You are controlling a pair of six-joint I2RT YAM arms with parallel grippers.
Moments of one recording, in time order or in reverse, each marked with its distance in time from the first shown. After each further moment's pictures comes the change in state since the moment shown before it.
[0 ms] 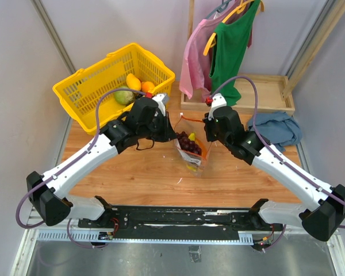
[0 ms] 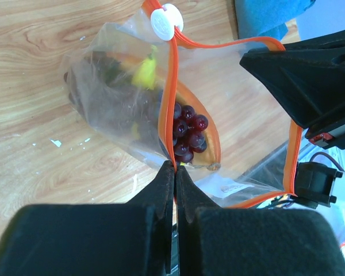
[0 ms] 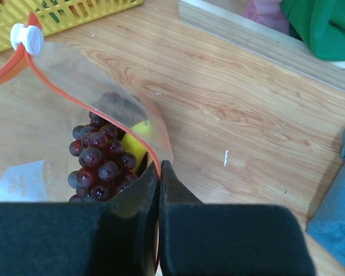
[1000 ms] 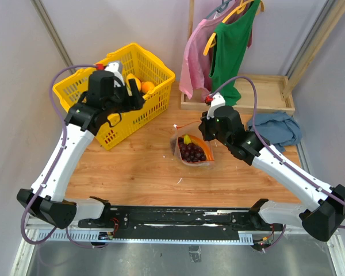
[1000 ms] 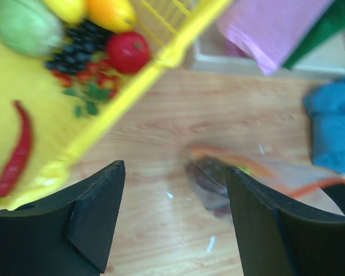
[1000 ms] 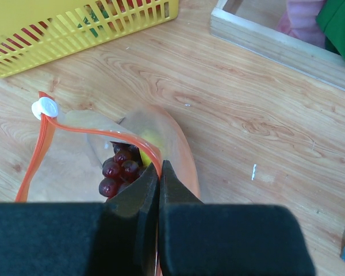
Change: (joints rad) left arm 0.331 -0.022 0.210 -0.120 -0.116 0.173; right arm 0.000 -0.002 -0.010 0.072 -0.094 0.041
